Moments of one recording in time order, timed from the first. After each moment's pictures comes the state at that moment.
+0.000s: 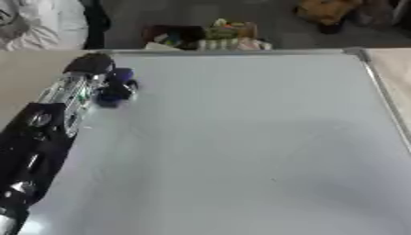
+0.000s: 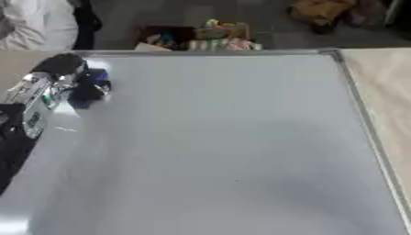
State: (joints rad) left arm -1.23 0.53 -0.06 -0.82 -1.22 0.22 -0.35; right arm -0.43 -0.66 -0.10 -1.98 0.12 -0.22 -0.56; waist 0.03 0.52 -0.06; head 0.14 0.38
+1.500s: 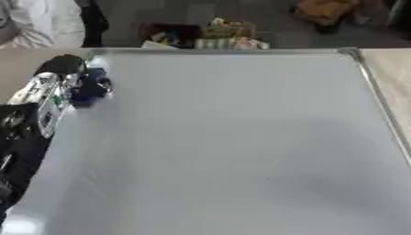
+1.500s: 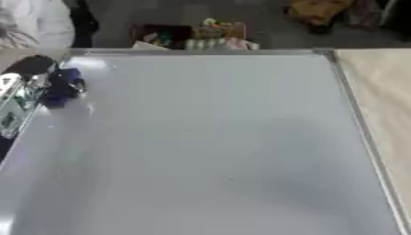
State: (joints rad) left arm -1.22 0.58 -0.02 -0.78 -1.21 0.28 -0.33; right arm -0.42 -0.66 -0.11 -1.98 0.12 -0.22 -0.57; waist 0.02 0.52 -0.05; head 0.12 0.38
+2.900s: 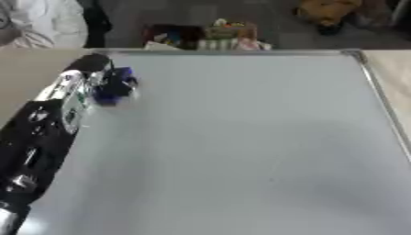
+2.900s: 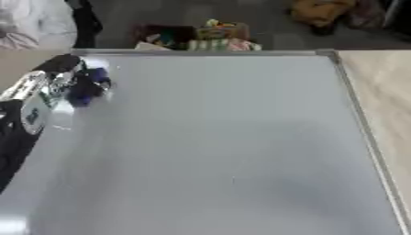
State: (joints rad) left arm -1.26 0.52 -0.07 -0.78 -1.13 0.22 -0.36; right arm -0.43 -0.65 -0.11 -1.98 0.12 -0.23 -0.57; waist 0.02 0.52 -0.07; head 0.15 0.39
